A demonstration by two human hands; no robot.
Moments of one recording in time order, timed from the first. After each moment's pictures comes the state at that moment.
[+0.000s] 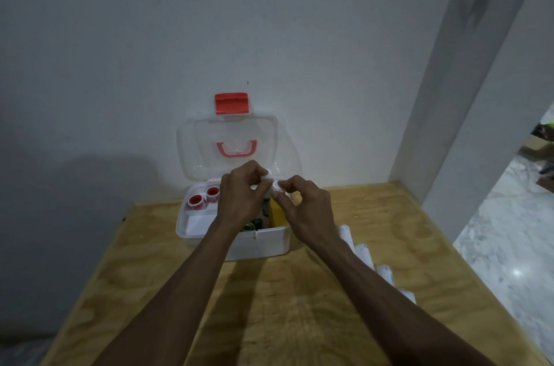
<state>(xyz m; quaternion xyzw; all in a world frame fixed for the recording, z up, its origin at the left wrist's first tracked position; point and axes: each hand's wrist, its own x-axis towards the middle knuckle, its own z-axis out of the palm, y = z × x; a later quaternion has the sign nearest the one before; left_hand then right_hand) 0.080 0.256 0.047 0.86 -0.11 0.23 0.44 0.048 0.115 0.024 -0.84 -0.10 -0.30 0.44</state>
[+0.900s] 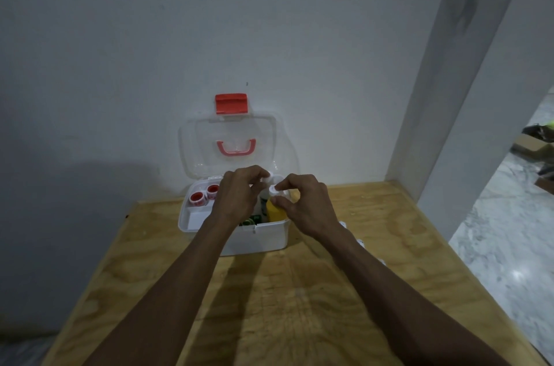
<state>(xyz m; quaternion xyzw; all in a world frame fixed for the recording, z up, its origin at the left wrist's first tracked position) 0.077 0.263 0.049 0.91 -0.14 0.18 0.35 0.044 0.103 0.037 -0.88 -0.12 -0.22 0.40</state>
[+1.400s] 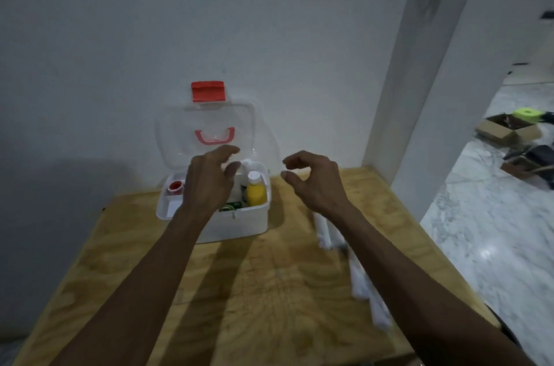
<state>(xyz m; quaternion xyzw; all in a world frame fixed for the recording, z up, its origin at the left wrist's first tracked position) 0.057 0.267 0.068 0.91 -0.10 0.27 0.31 0.022 0.058 0.065 -0.88 -0.09 -0.25 0.40</state>
